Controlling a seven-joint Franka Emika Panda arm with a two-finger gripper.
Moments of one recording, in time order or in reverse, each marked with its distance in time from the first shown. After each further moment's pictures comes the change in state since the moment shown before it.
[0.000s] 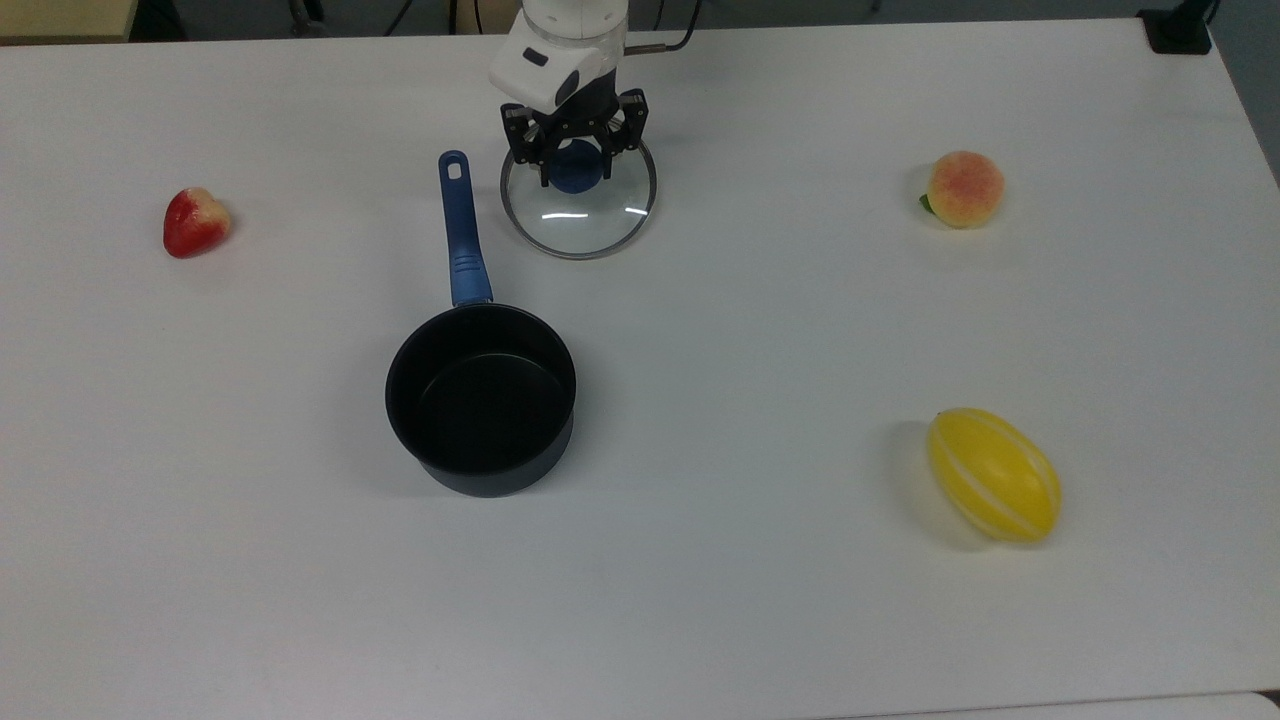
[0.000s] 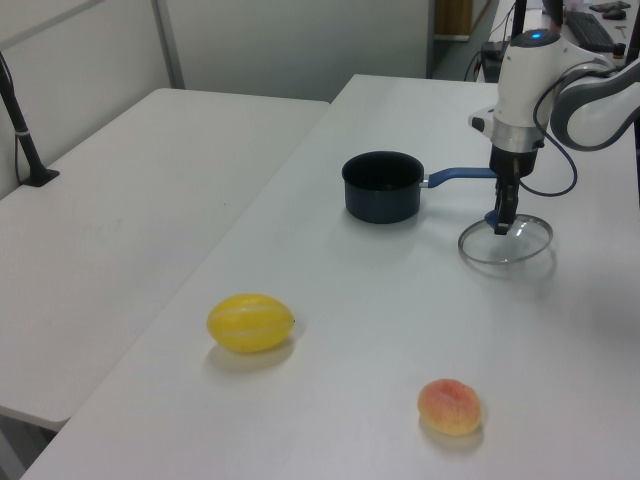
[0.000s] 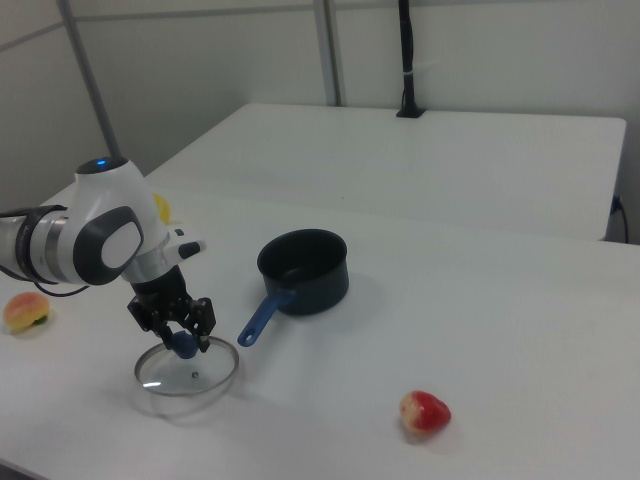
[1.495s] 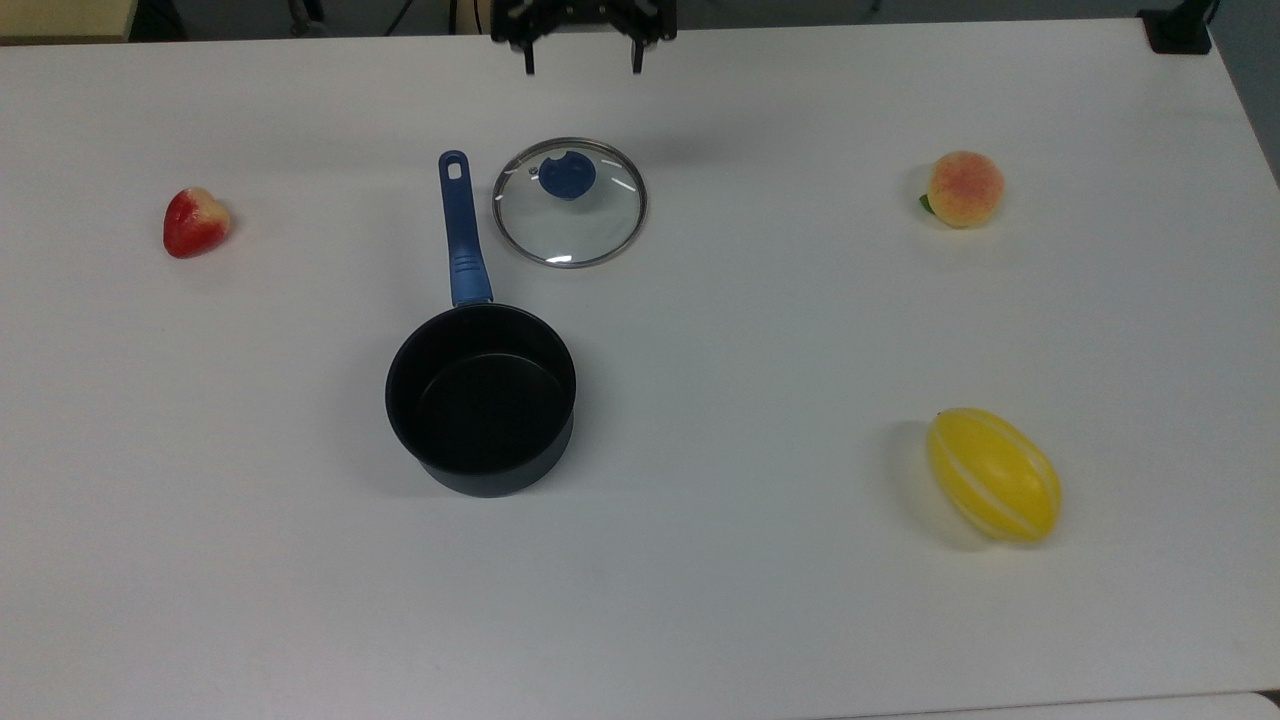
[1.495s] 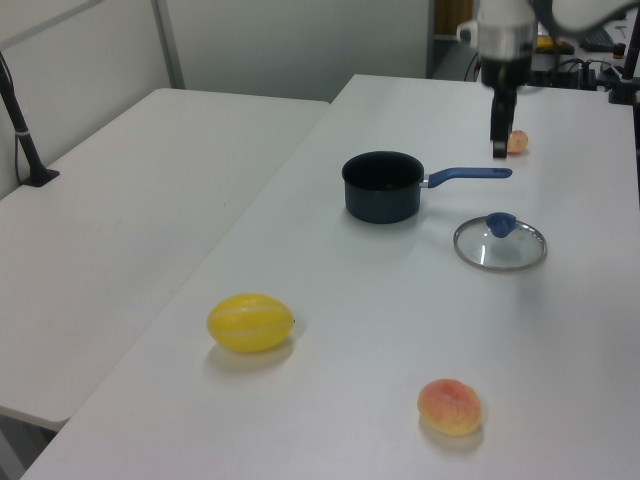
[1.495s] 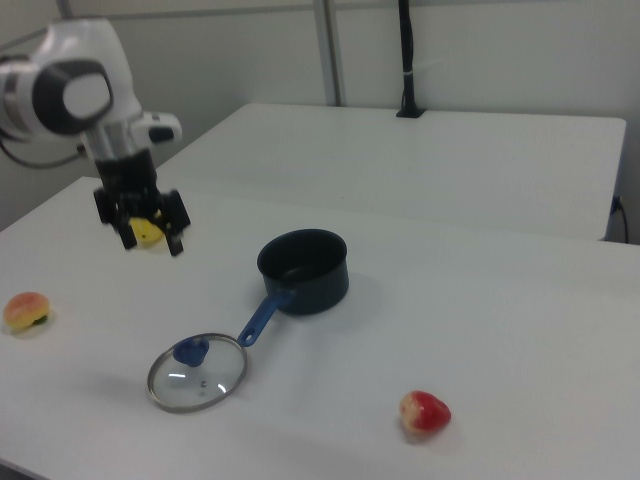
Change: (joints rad) arm 0.017 -0.027 0.008 0.480 0.036 -0.628 0.140
